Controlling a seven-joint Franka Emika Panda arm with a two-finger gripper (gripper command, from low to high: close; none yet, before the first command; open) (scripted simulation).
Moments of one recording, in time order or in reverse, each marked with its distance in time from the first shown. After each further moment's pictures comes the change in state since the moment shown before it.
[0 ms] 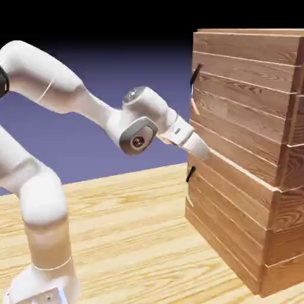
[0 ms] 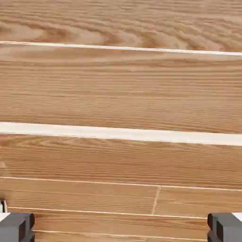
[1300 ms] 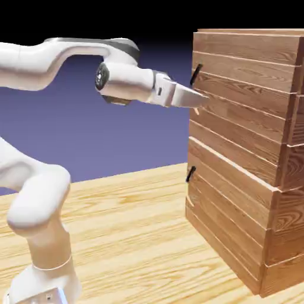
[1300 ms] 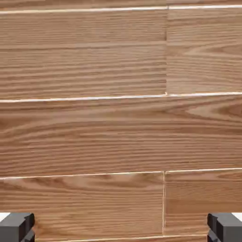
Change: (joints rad) arm -0.422 -0.233 0.538 0.276 1.696 0.022 -1.253
